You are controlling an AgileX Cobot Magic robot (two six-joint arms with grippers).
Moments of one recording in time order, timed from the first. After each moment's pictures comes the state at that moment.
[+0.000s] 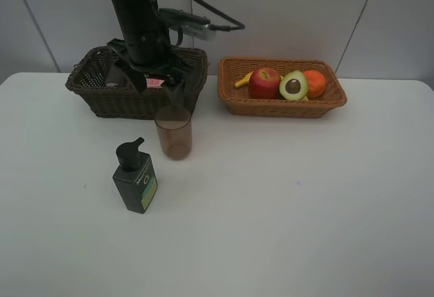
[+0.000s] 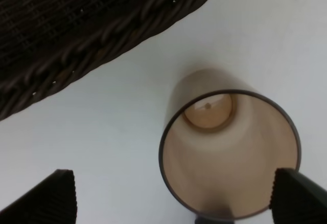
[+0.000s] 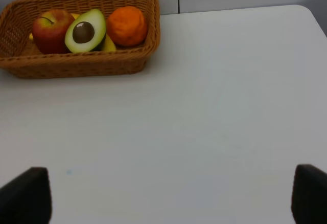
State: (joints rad) left arm -0.52 2.07 -1.68 -0.04 1.15 -0.03; right arm 0.02 0.00 -0.52 -0.08 1.05 0.06
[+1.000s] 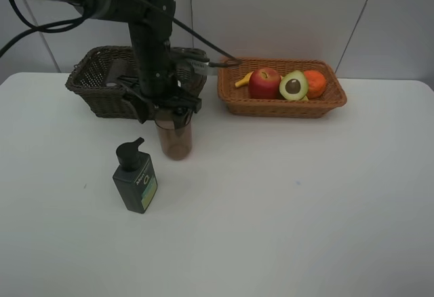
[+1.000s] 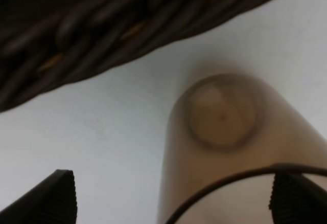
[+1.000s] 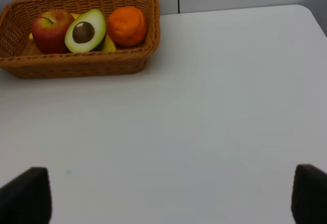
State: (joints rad) left arm -0.51 2.22 -1.68 -0.04 1.13 -0.15; right arm 0.02 0.00 -0.52 -0.08 1.05 0.06
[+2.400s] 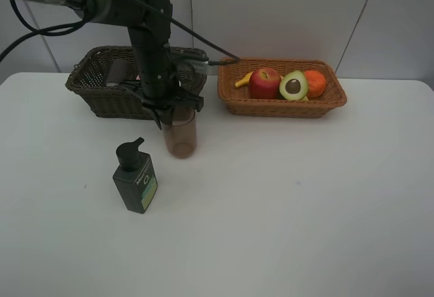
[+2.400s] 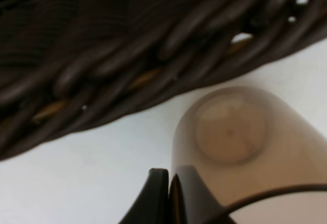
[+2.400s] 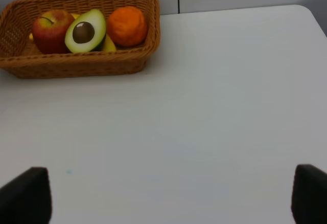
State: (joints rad) left arm -0.50 2.23 -1.68 -0.09 1.08 -0.15; right arm 0.02 0.00 -0.52 -0.08 1.05 0.06
